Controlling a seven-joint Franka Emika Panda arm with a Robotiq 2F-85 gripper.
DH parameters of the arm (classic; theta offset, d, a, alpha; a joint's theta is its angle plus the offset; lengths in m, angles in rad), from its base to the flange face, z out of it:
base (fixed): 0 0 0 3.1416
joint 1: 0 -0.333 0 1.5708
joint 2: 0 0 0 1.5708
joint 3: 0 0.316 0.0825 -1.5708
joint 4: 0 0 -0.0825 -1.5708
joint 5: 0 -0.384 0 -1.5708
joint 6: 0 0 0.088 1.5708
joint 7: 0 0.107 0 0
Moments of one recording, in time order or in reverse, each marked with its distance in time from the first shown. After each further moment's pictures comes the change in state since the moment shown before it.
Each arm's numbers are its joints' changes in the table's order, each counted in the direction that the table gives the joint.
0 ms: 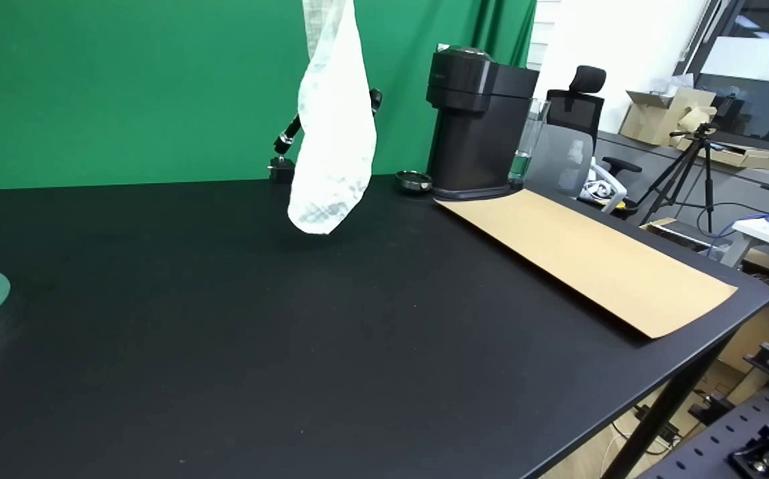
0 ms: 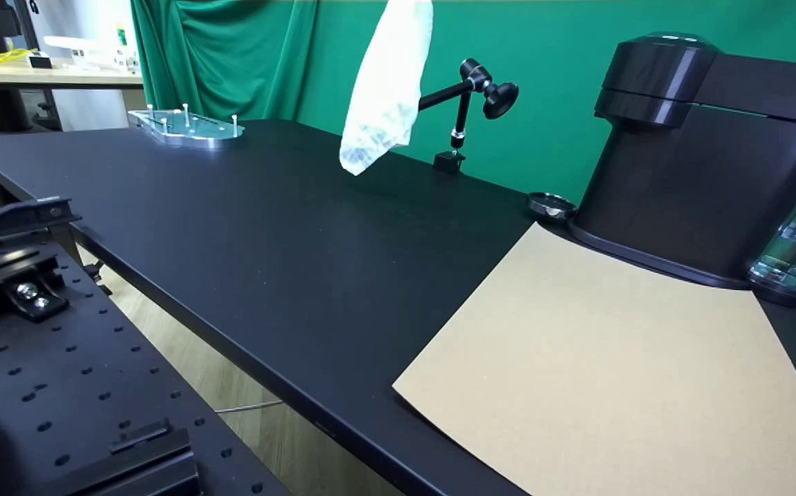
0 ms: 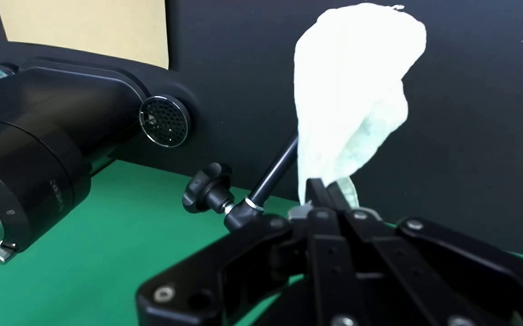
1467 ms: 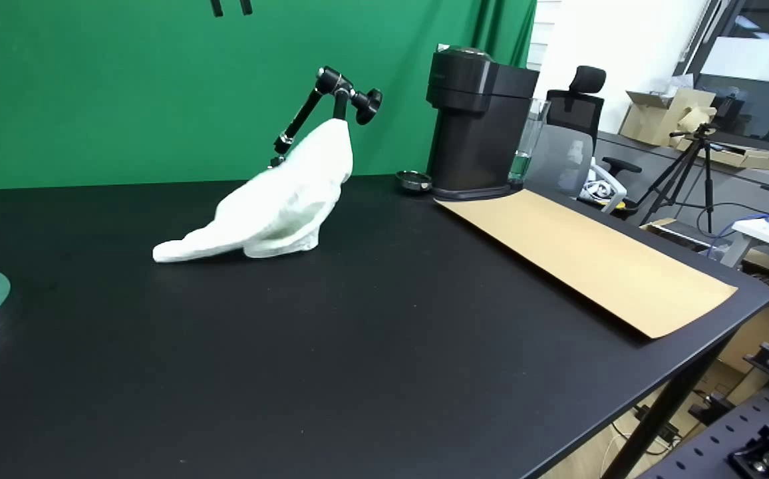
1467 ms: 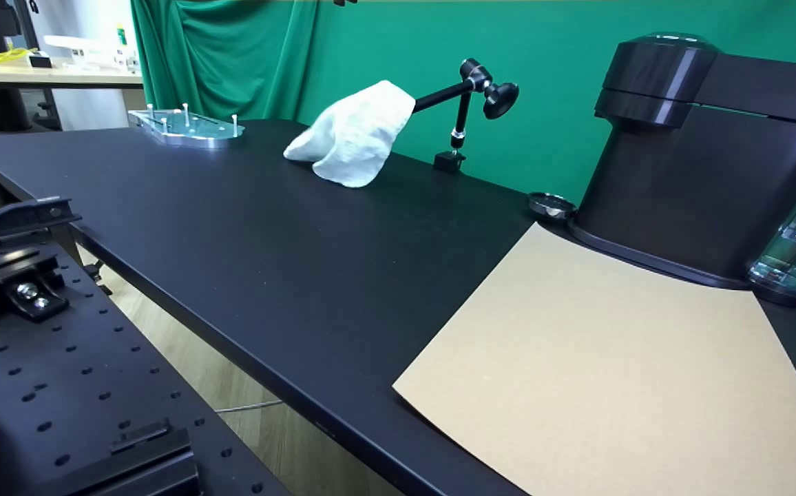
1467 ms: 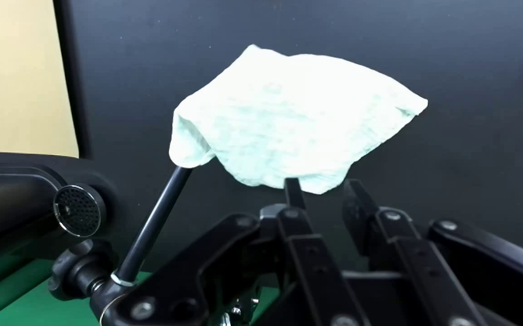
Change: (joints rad) arm -0.229 0.385 -0.030 -0.495 -0.104 -0.411 0.233
